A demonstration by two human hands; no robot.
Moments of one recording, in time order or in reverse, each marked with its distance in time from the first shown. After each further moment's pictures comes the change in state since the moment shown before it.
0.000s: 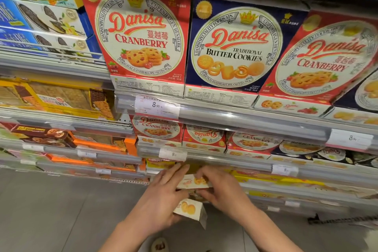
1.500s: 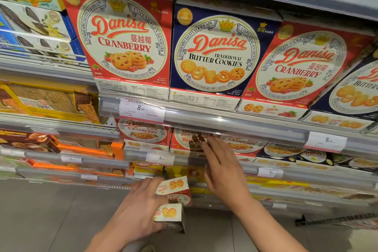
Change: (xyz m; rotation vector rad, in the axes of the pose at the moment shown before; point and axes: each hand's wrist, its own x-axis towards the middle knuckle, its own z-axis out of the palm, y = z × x) left_hand -0.008 -0.001 -0.003 -0.013 -0.052 -0.098; right_hand 0.005 0.016 -0.037 -0.471 0.311 0.016
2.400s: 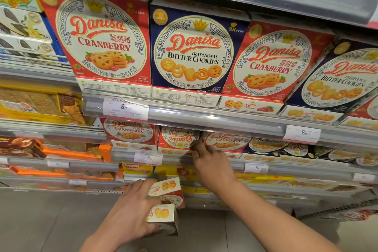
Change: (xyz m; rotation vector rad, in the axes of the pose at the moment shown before) left_hand 0.002 0.013 0.003 0.014 -0.022 -0.002; right_hand 0.021 -0.001 -0.017 -0.349 -0.493 -0.004
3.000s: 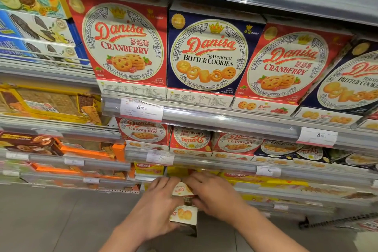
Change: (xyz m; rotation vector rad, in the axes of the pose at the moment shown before) left_hand 0.014 0.018 -0.005 0.000 0.082 0.107; right_hand -0.029 -0.028 0.024 0.380 0.079 -0.349
